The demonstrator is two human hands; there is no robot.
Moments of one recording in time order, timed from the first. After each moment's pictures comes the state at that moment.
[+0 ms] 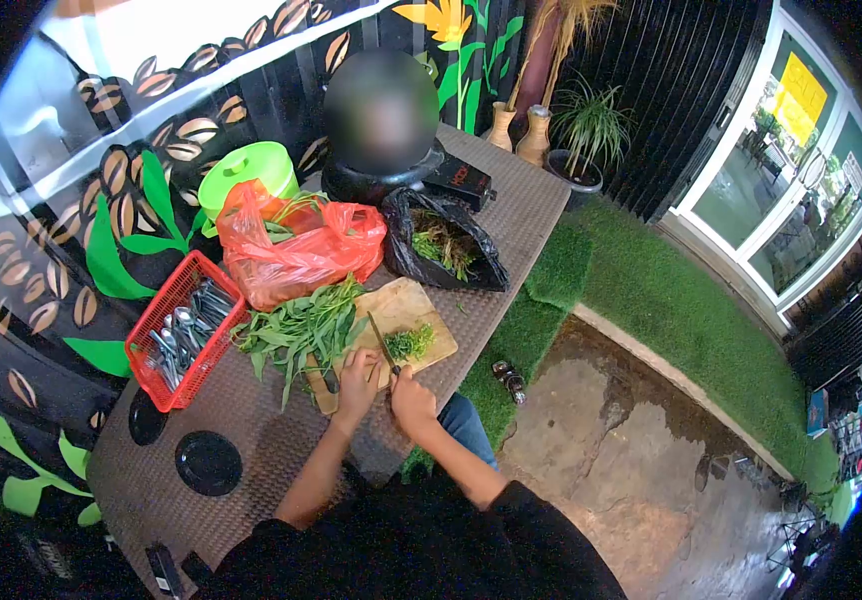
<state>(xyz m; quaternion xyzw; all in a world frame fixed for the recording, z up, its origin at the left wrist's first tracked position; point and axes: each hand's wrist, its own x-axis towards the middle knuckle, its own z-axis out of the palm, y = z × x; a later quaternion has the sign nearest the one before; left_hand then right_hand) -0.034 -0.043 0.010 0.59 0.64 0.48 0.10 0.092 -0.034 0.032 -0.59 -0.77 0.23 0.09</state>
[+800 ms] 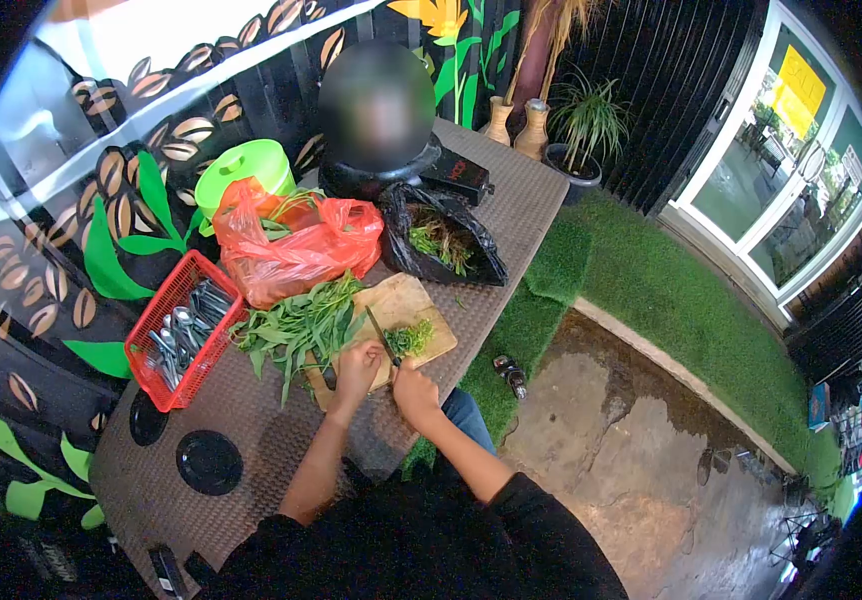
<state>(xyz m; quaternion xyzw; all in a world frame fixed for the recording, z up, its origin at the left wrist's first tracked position) -0.044 -0.023 0.013 0.59 0.64 0.47 0.16 0.097 -0.022 0.029 -0.58 -0.78 0.22 0.09</state>
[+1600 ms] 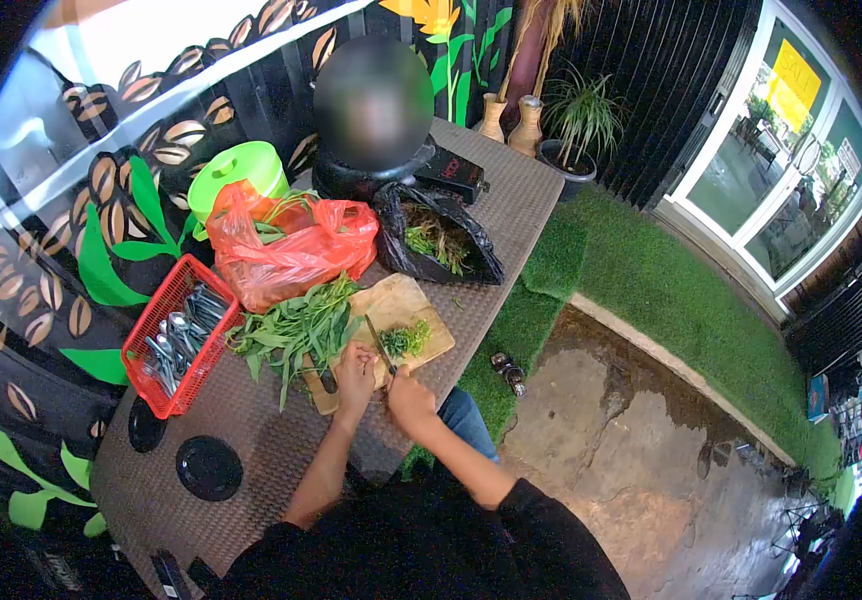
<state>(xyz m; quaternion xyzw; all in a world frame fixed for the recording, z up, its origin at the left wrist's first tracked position) -0.032 -0.033 0.011 0.51 0.64 0.55 0.17 0.092 -0.036 0.038 -0.58 -0.78 0.23 0.10</state>
